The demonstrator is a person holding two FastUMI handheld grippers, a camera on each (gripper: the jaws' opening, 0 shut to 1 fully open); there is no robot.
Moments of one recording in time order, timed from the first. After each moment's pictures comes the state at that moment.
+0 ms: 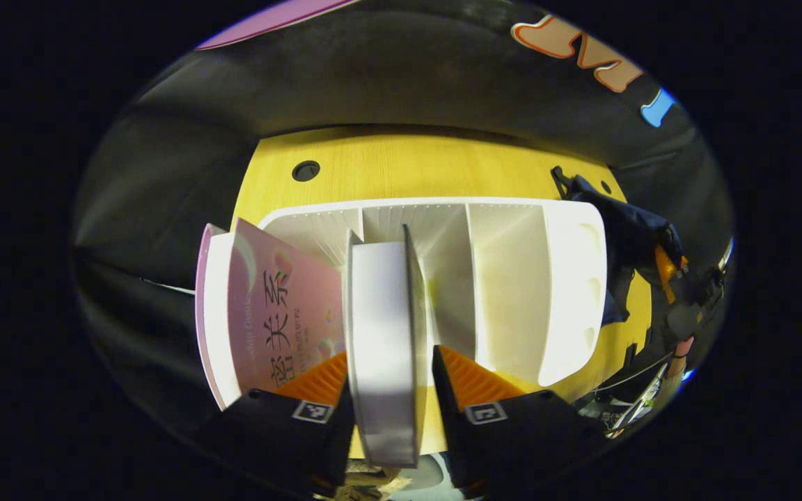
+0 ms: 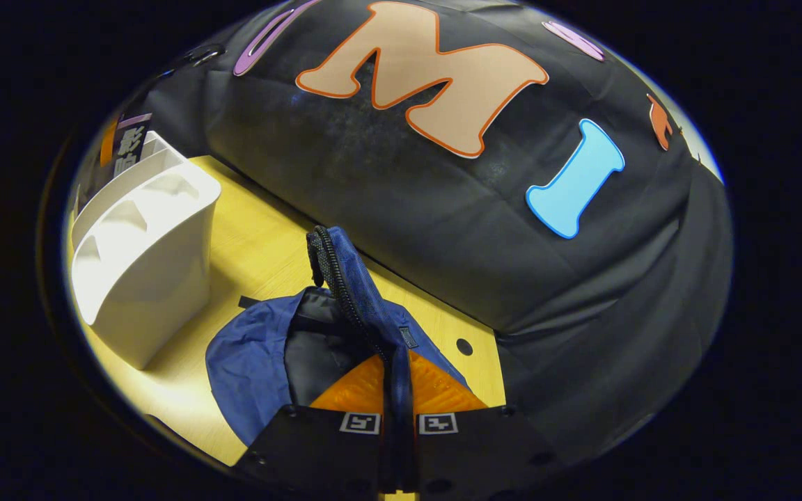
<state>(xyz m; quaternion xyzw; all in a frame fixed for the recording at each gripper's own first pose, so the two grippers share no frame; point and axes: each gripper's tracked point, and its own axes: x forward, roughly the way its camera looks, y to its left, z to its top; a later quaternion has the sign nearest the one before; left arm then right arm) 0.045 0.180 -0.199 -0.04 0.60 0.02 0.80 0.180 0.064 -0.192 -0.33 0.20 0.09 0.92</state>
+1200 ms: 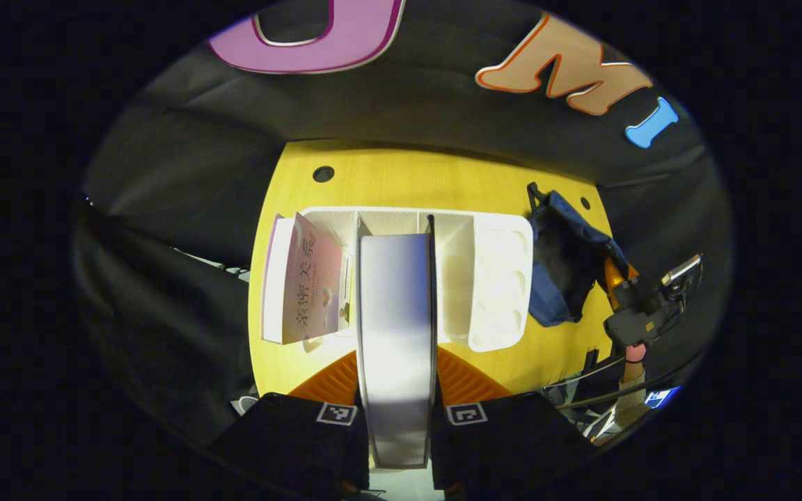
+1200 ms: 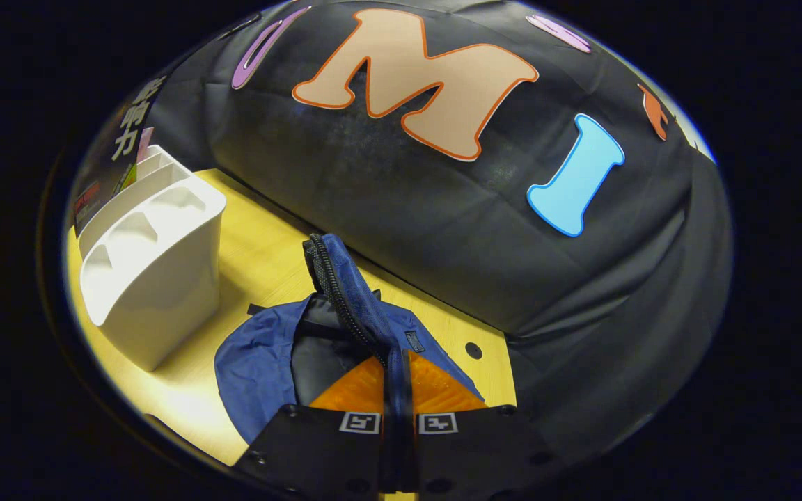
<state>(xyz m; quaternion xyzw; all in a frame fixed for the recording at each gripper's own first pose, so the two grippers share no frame) -0.010 0.127 -0.048 -0.06 0.56 0.07 0.82 0.178 0.061 -0.185 -0.30 0.19 0.12 0.93</state>
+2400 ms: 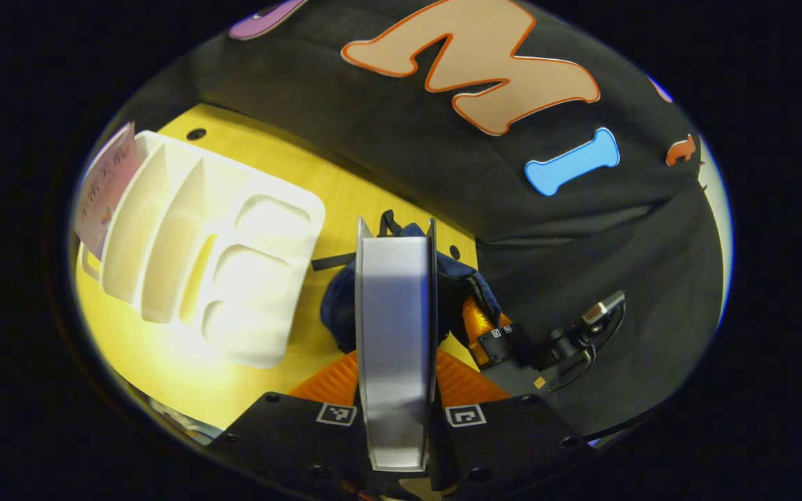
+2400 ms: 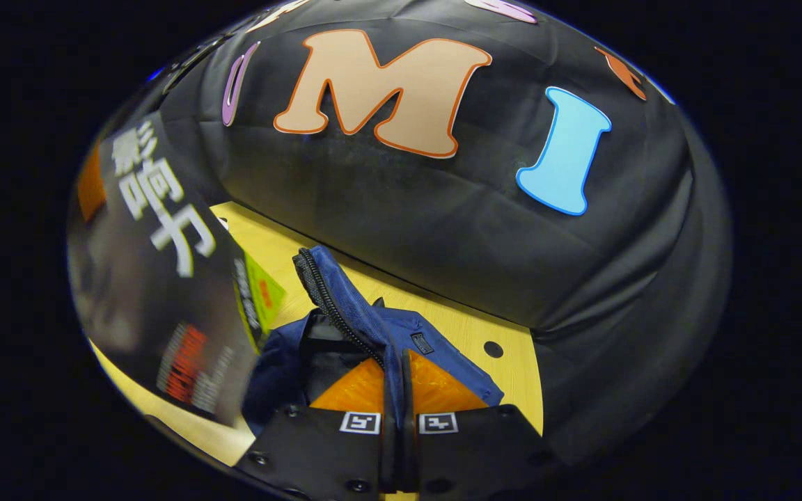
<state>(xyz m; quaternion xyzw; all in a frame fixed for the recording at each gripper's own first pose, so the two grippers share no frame) 0.062 -0.161 -0.128 -0.35 0.42 -0.06 0.83 0.183 0.027 -0.179 -0.22 0.20 0.17 0.94</state>
